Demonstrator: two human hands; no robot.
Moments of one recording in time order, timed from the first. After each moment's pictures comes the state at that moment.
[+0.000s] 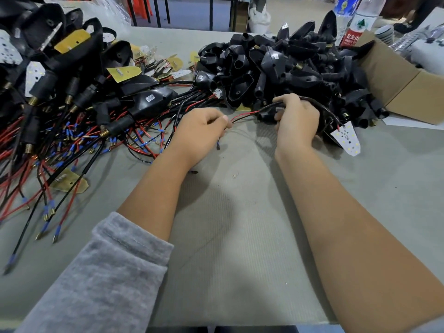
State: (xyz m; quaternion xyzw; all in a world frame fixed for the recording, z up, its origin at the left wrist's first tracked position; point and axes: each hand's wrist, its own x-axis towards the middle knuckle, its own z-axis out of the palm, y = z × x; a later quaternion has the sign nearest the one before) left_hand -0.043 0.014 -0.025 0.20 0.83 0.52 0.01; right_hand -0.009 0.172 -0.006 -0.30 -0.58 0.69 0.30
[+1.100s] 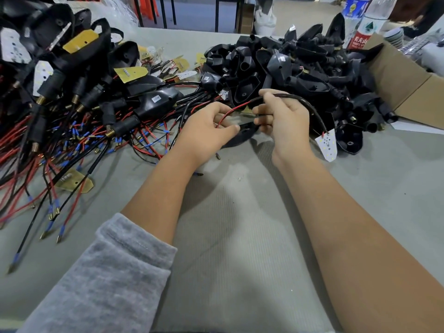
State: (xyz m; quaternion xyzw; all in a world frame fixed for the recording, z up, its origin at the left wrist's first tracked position) left_hand -0.044 0.015 -0.025 0.20 0.82 0.53 0.01; right_hand -0.007 0.156 -0.009 -0.13 -0.61 0.74 0.23
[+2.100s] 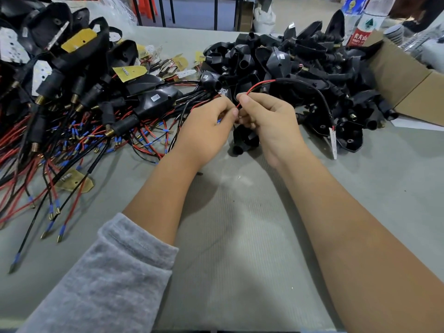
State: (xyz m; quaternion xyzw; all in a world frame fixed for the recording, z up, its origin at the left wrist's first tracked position) left_hand -0.035 0.016 -0.018 0.26 0.84 0.47 -0.09; right_hand -0.003 0.147 -0.010 -0.01 -0.67 0.72 0.18
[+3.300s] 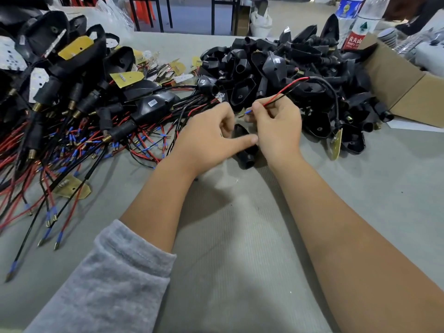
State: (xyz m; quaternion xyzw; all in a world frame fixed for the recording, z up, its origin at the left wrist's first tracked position) left_hand -0.035 0.016 -0.023 0.28 0.85 0.44 -0.08; right_hand -0.012 0.152 -0.019 -0.12 -0.74 0.59 0.31
